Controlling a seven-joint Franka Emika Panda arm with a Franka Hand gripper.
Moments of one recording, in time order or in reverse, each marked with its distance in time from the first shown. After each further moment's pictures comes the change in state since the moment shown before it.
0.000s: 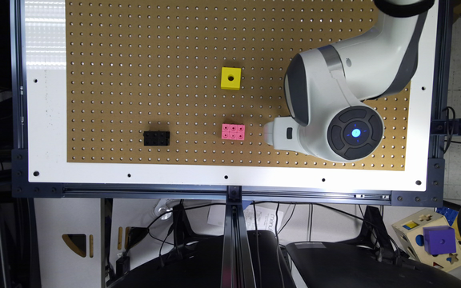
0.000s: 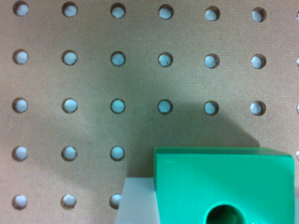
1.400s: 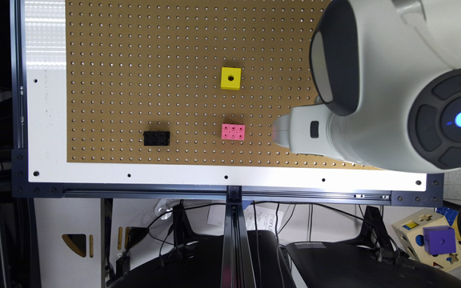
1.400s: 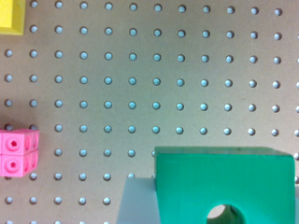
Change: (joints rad) arm 0.000 -0.264 0.001 -0.001 0.001 -0.244 0.001
